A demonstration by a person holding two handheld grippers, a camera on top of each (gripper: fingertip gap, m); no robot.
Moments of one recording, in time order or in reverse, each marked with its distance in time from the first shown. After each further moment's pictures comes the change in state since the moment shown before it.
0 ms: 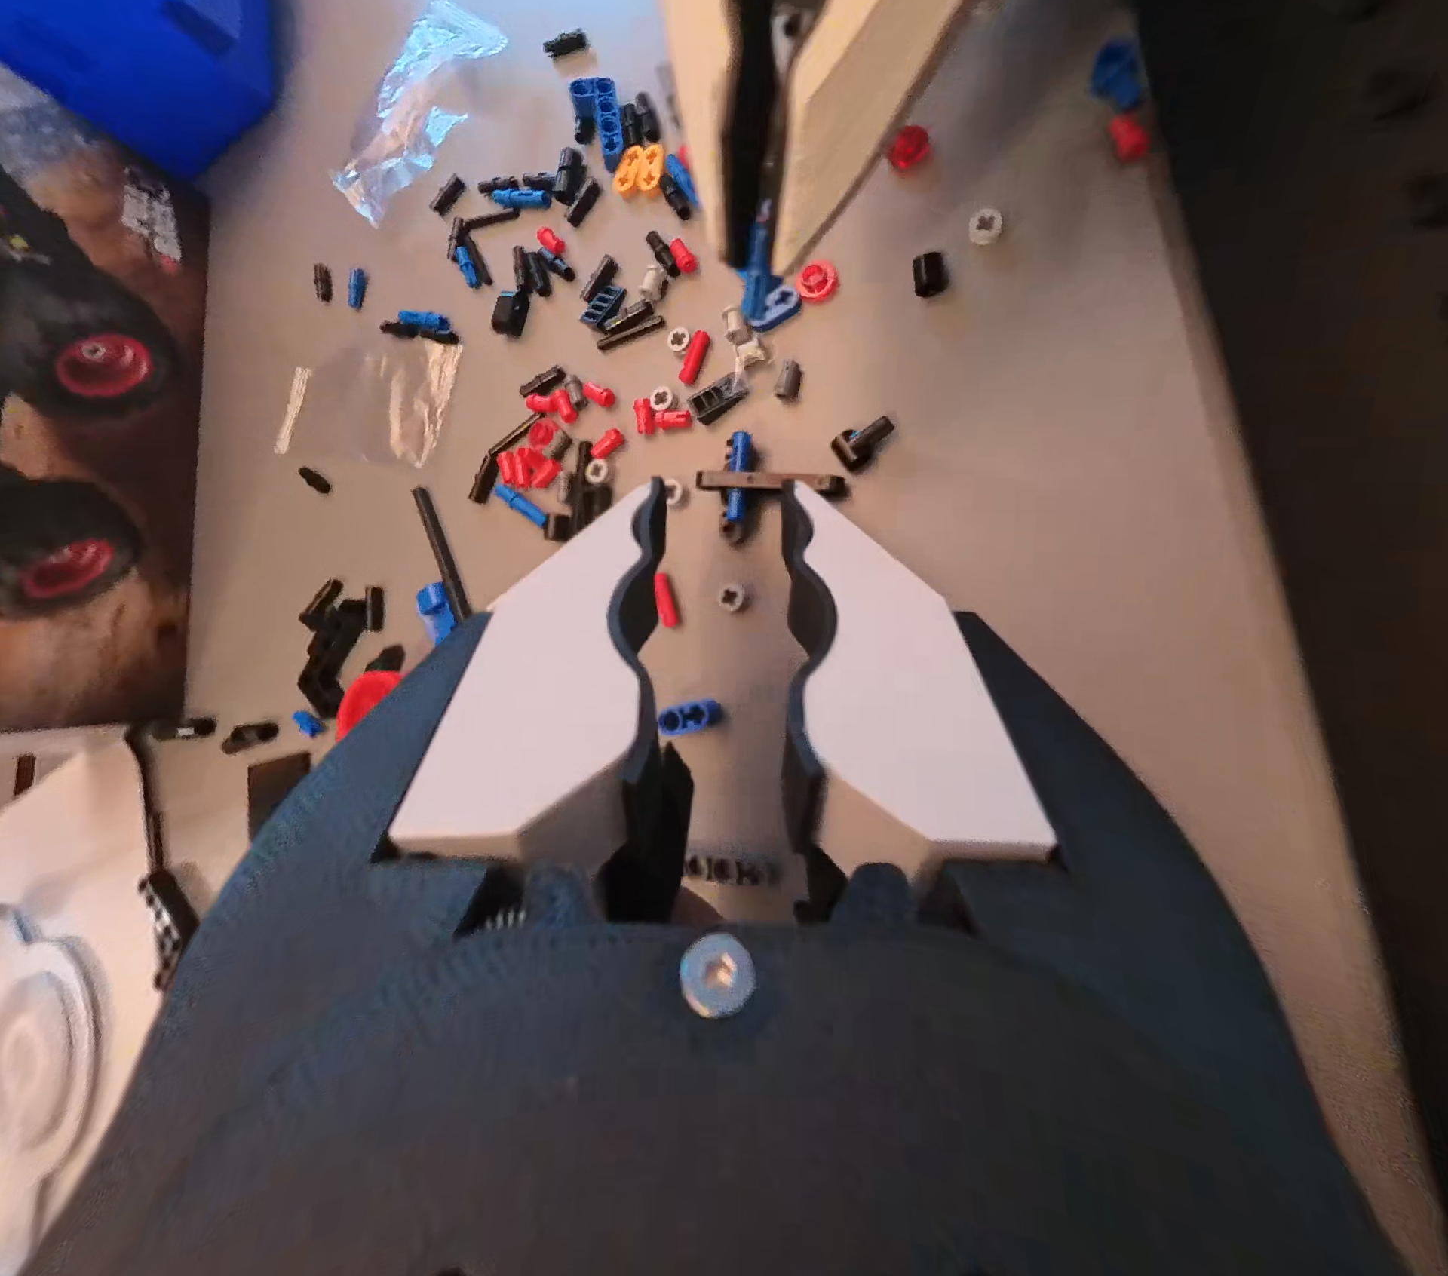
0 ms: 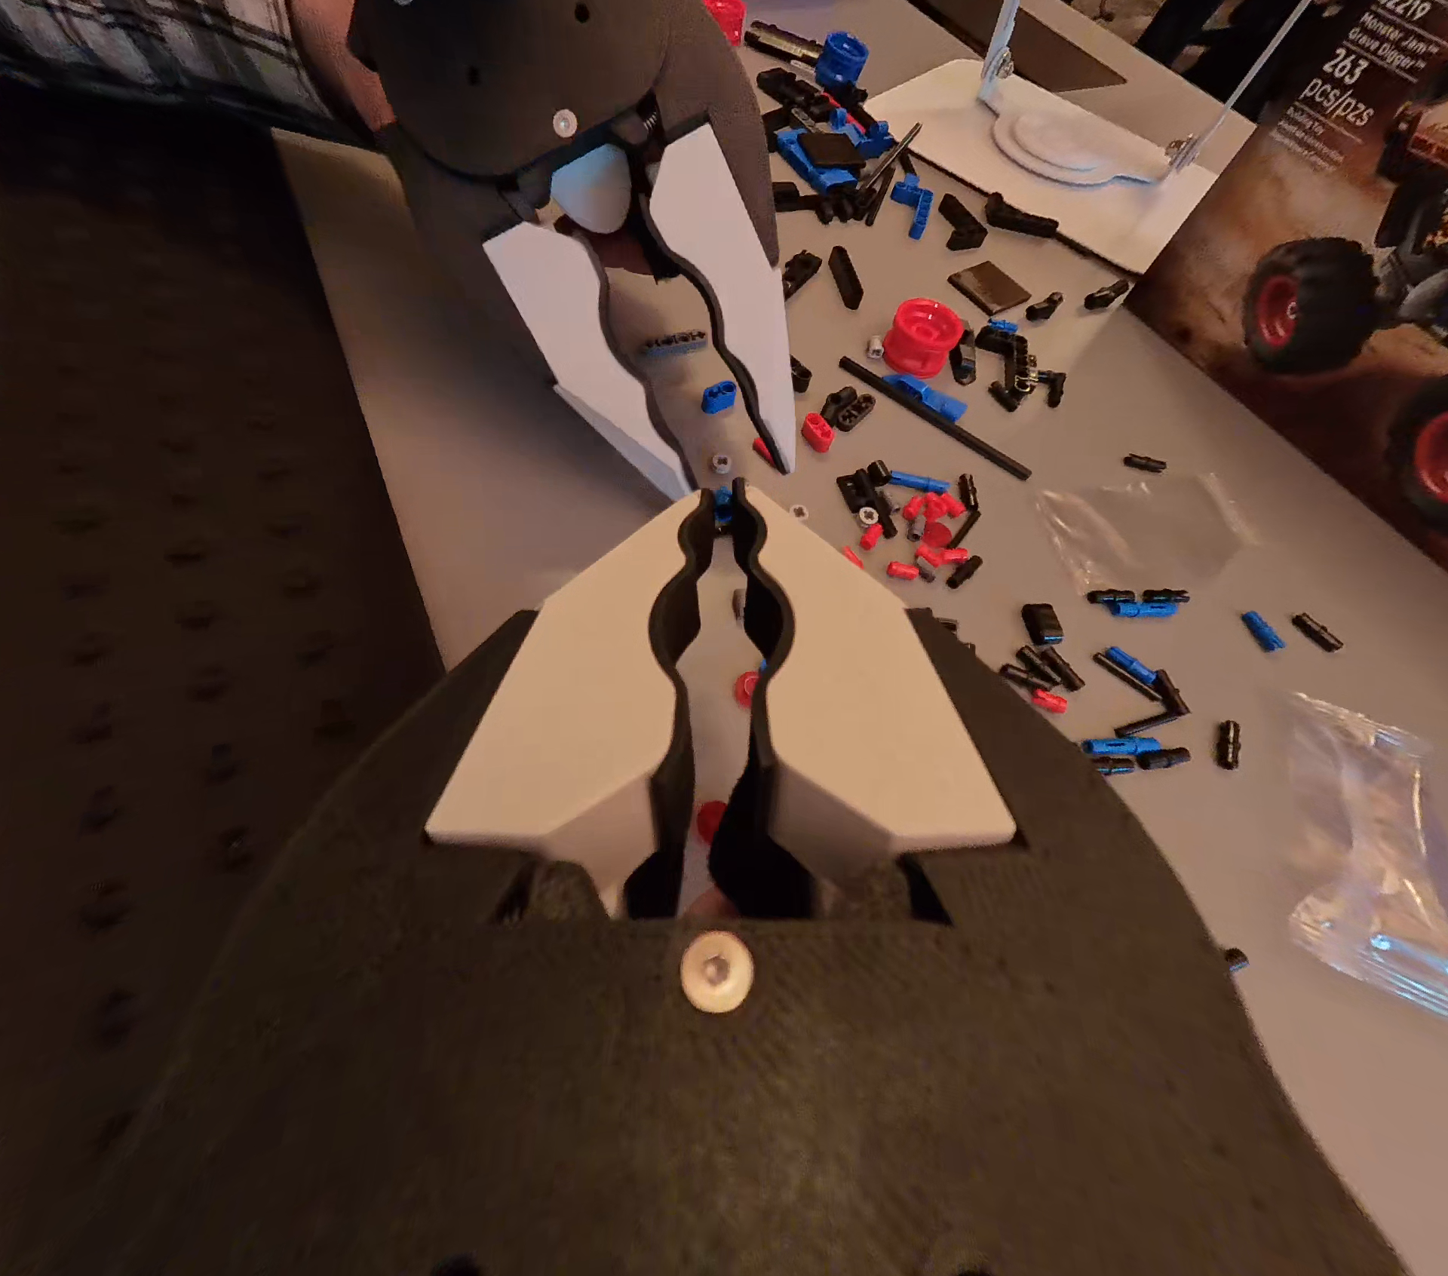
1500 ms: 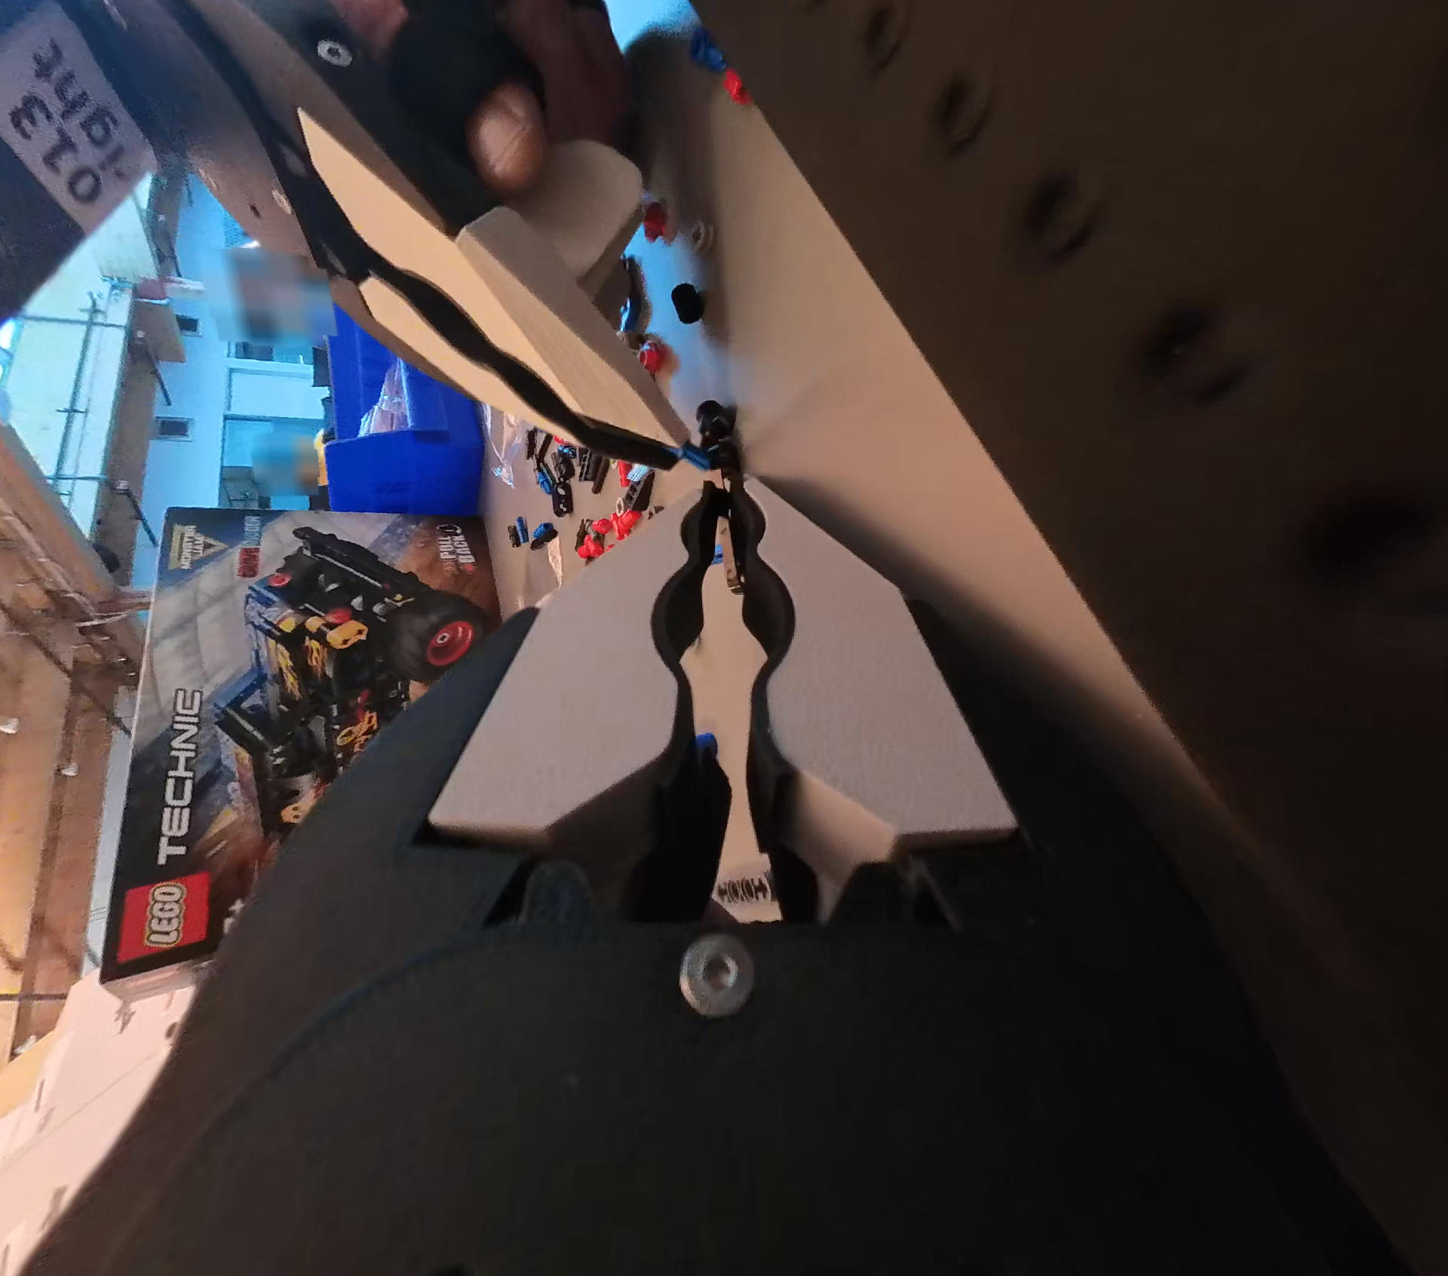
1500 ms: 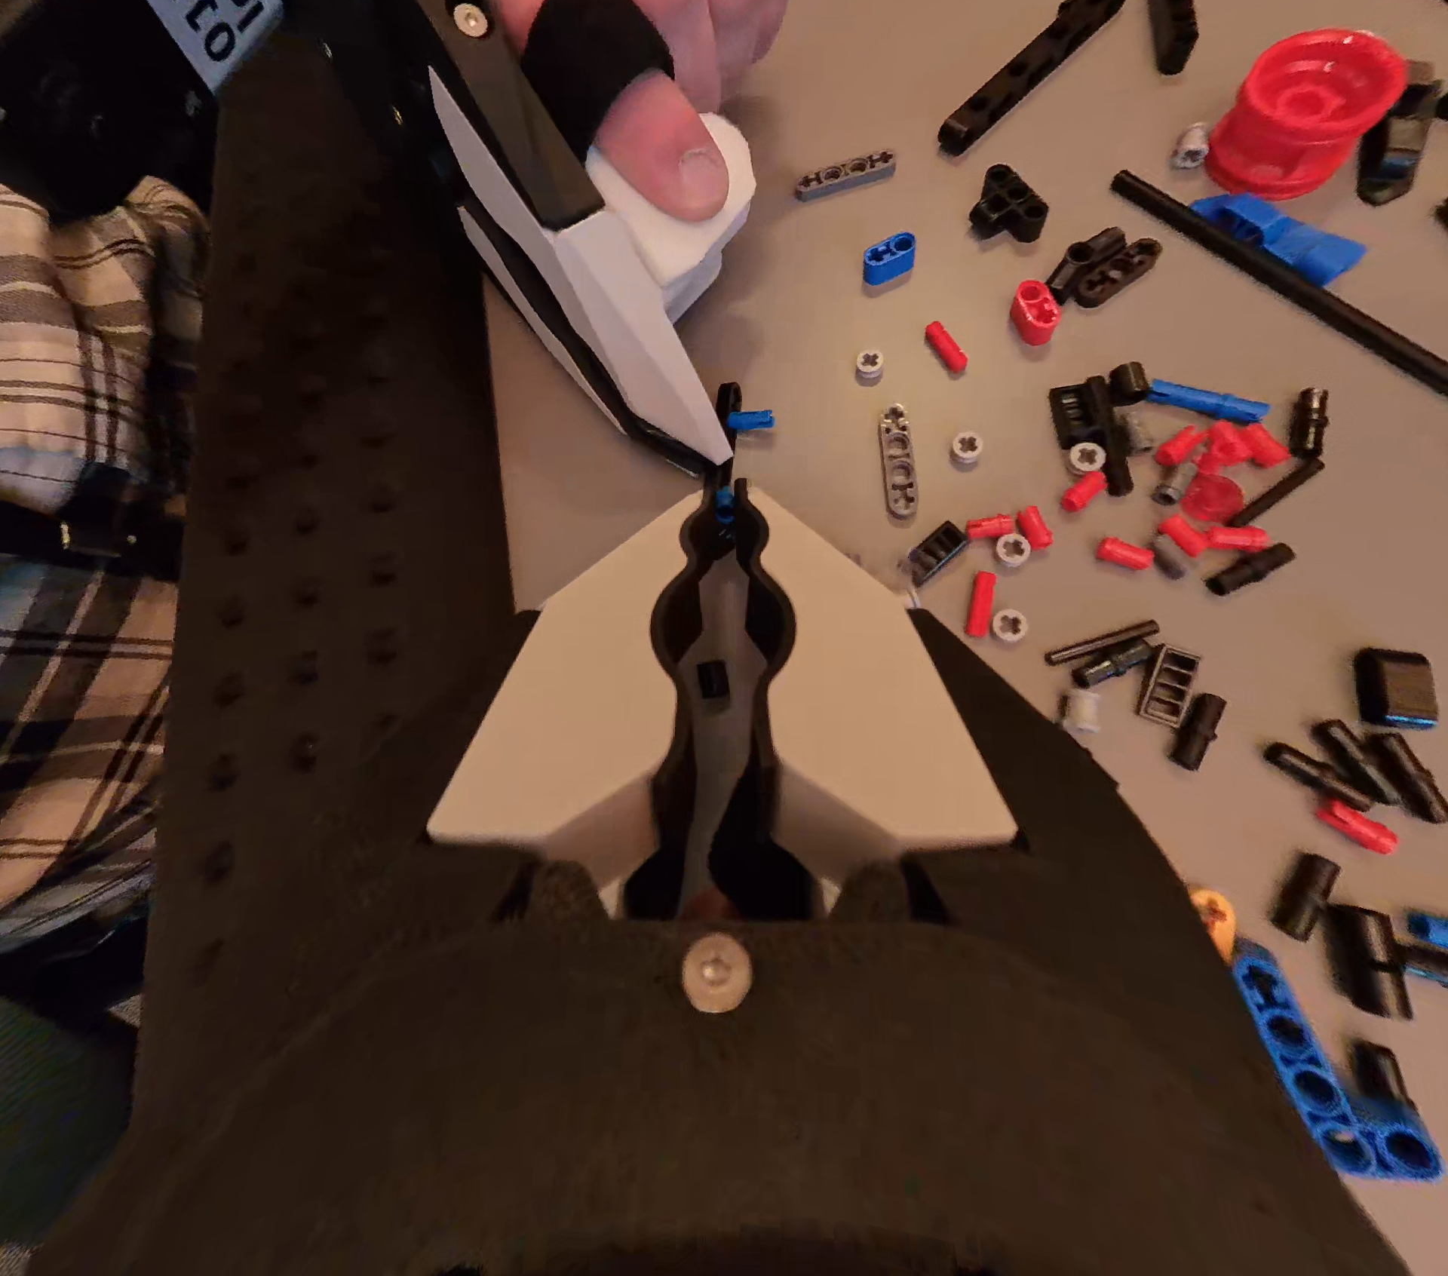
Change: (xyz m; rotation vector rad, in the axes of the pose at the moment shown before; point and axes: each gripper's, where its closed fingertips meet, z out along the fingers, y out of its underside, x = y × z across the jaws) left arm 0.043 -0.004 -0.007 0.142 -0.247 0.694; right arm -0.028 0.037 0.028 -0.252 -0.425 0.152
